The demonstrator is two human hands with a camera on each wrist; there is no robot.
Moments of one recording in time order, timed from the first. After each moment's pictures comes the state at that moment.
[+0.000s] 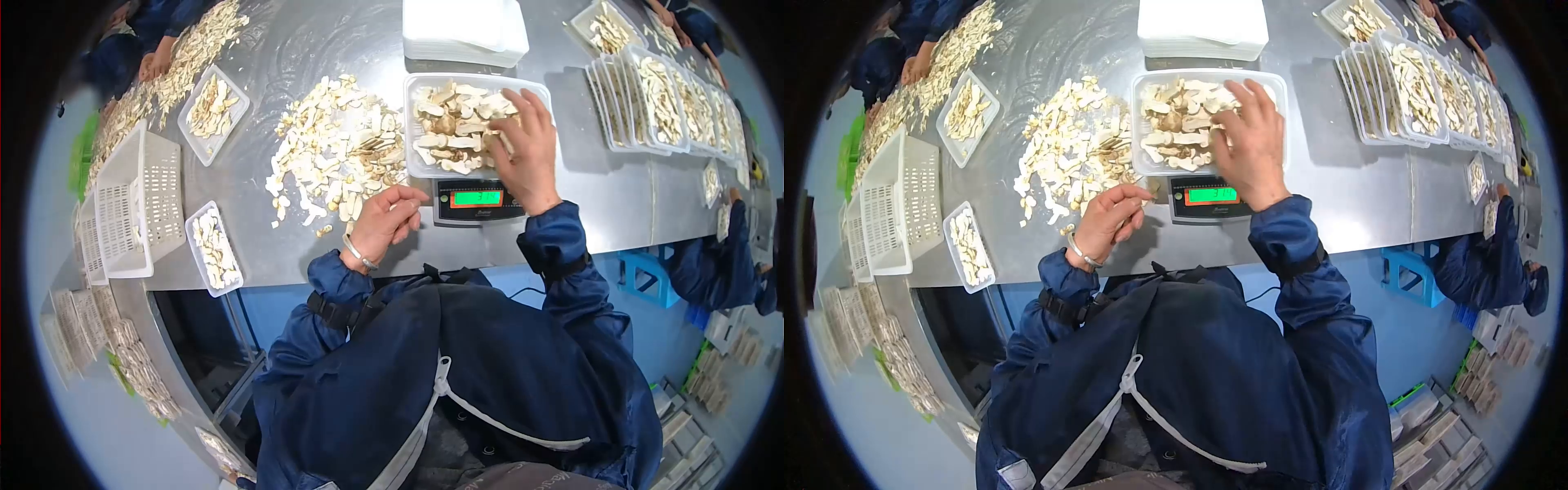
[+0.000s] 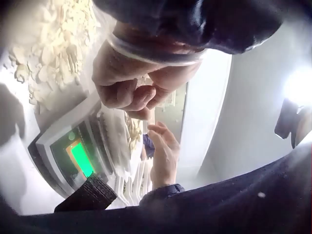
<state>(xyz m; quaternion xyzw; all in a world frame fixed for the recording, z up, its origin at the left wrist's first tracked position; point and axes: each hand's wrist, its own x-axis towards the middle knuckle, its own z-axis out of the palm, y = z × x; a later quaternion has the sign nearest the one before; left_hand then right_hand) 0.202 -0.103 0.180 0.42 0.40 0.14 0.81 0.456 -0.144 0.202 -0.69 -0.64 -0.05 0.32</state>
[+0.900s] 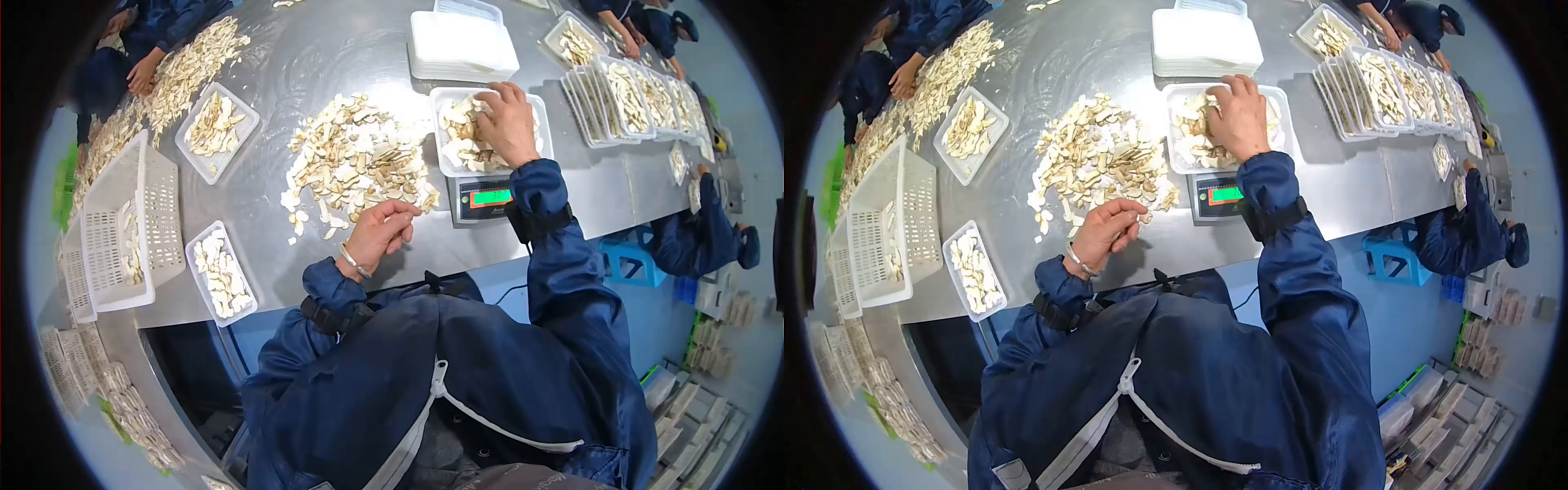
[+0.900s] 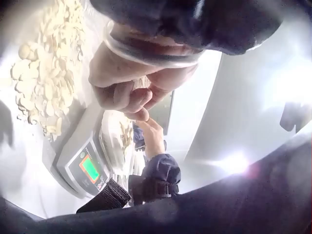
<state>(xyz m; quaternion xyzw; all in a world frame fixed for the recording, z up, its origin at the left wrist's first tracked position) 0.123 -0.075 0.180 0.42 0.32 0.11 0.84 0.425 -0.084 0.192 -0.76 -0.60 -0.10 0.23</state>
